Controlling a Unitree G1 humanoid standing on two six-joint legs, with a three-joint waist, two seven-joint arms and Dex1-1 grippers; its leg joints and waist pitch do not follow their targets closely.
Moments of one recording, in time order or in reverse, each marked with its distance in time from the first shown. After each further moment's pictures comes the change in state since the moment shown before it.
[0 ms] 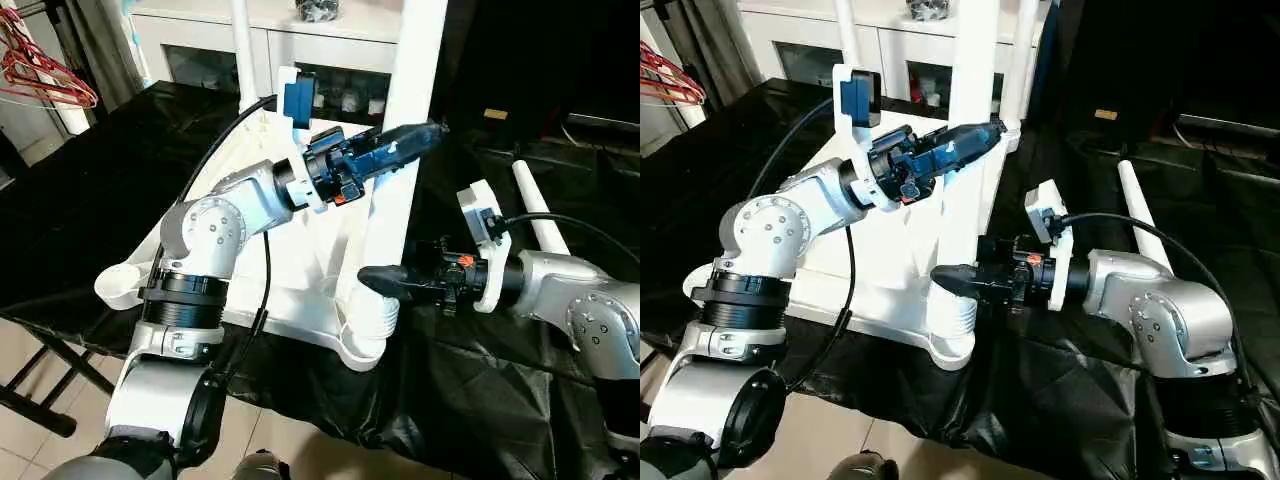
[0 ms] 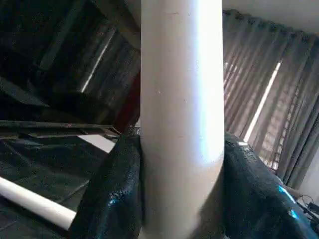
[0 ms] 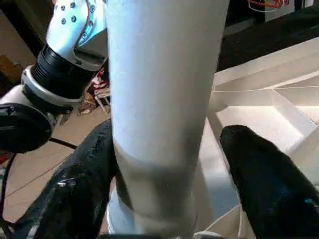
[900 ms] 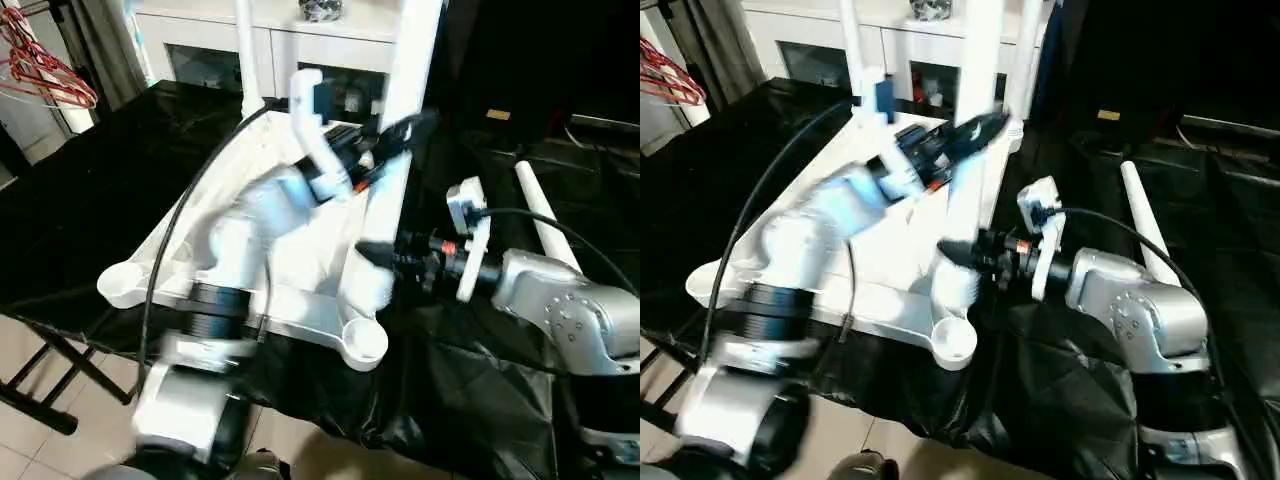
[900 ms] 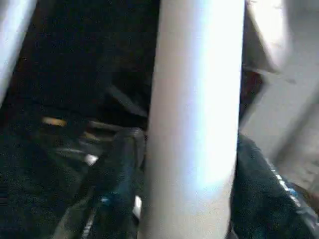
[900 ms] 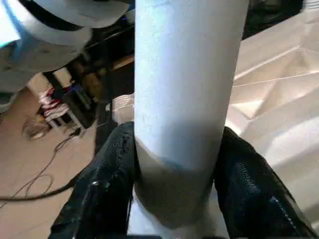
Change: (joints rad) left arm 0.012 -0.158 0.010 -0.026 0.200 -0.177 0.488; right arm -0.016 0.103 -0.024 0.070 -0.078 -0.048 -0.234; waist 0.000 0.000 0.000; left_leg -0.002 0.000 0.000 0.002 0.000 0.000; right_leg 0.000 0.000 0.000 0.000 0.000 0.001
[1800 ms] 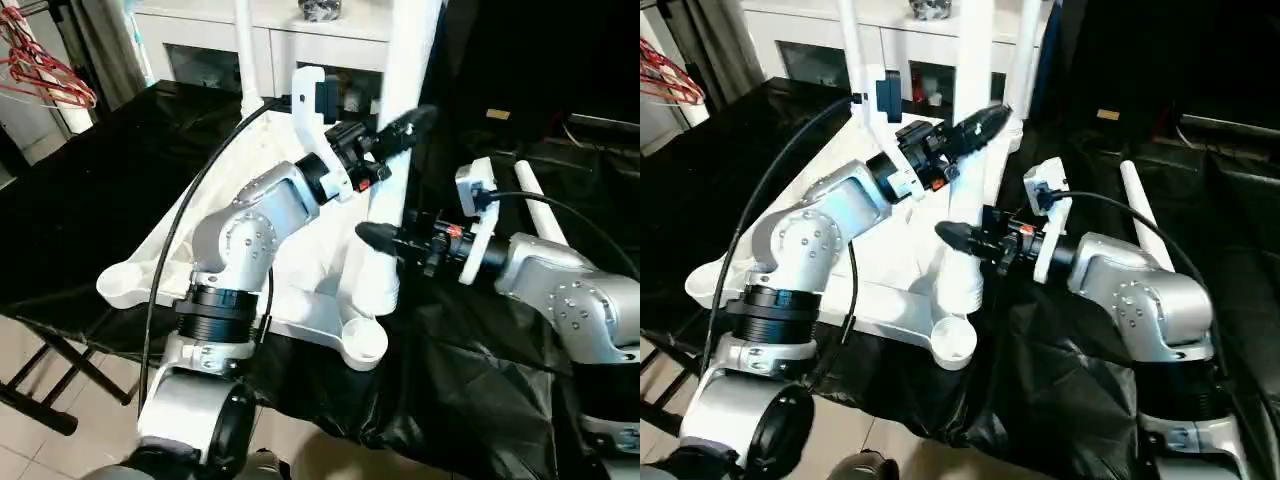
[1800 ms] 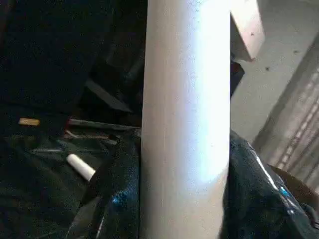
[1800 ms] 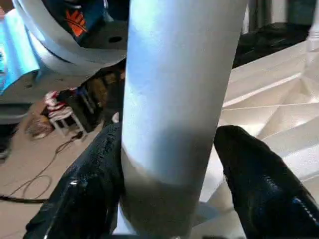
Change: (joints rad) left arm 0.007 0.043 -0.035 -0.033 -0.052 0.066 -0.140; right arm -0.040 -0.039 -0.010 0.011 0.024 -0.016 0.082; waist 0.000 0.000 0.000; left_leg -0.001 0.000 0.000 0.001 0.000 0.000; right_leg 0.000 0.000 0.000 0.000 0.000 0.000
